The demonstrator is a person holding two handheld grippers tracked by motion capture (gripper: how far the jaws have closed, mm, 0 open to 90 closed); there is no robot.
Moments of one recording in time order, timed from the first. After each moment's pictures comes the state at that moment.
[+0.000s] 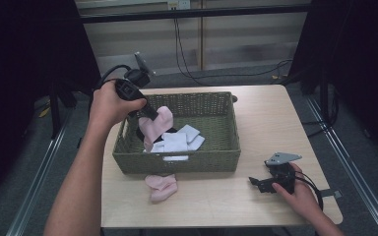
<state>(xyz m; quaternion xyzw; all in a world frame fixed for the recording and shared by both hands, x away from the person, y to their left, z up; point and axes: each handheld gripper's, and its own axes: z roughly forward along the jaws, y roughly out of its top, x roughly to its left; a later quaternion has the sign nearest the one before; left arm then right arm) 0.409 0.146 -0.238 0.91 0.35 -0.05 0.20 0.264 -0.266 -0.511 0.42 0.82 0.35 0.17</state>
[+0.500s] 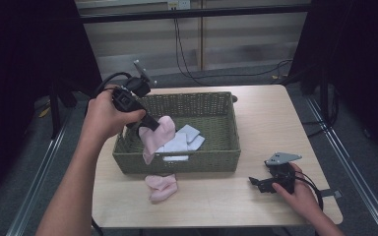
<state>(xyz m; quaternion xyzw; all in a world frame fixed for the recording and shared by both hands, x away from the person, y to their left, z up) 0.369 0.143 -0.235 0.93 0.31 -0.06 0.20 0.264 -0.265 -0.511 0.42 0.82 0.35 0.17</state>
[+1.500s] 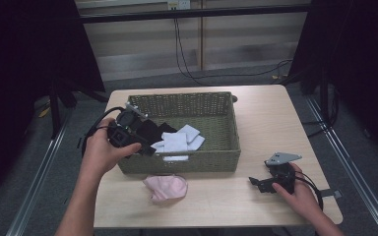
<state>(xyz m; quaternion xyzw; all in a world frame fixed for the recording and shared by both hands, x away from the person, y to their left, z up) 0.341 0.177 -0.312 0.92 0.32 0.00 0.23 0.263 -0.265 -0.511 0.42 0.82 0.35 0.17</state>
